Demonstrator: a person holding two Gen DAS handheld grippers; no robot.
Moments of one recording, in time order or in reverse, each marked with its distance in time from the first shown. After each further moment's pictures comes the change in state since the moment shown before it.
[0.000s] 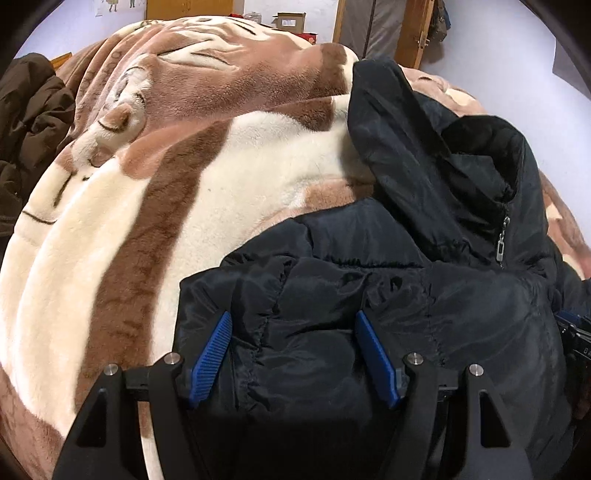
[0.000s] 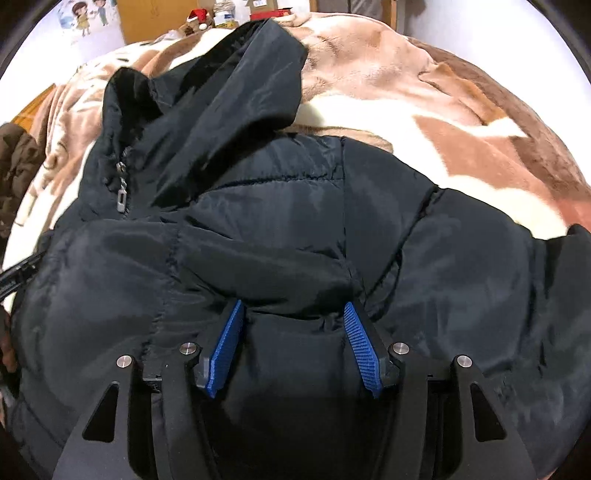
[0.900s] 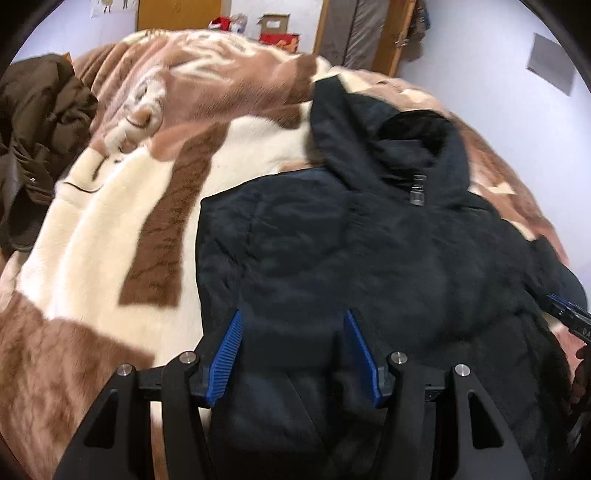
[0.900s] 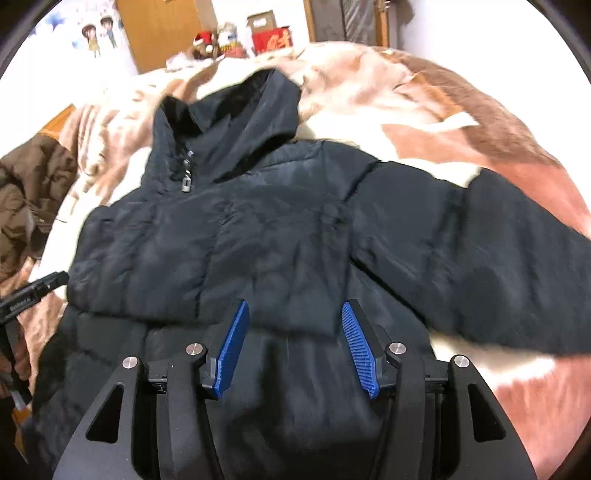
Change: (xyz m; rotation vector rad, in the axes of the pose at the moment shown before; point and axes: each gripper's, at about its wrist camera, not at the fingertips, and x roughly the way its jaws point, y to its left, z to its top) left arm -0.120 0.002 -0.064 0.029 0.008 -0.085; right arm -0.131 -0.012 -0.078 0.081 -0.087 0.074
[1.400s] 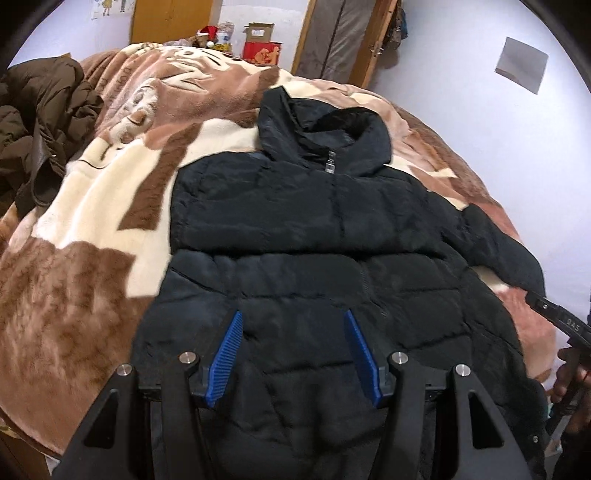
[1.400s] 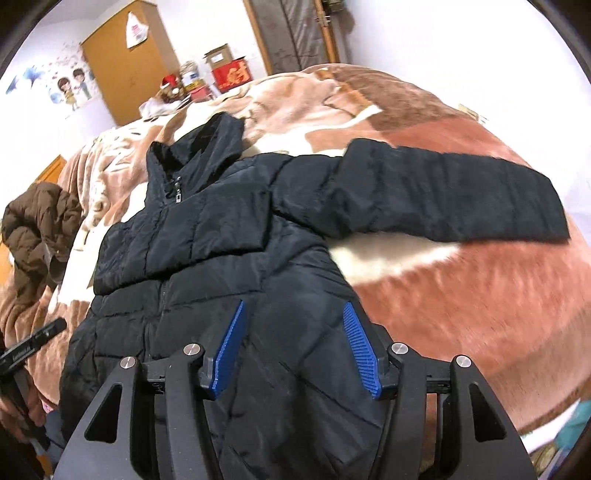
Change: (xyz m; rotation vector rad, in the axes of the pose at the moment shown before) left arm -0.097 -0.062 -0.077 -0.008 -0.014 -0.085; right arm -0.111 -0.062 -0.080 0.176 -0.081 -0.040
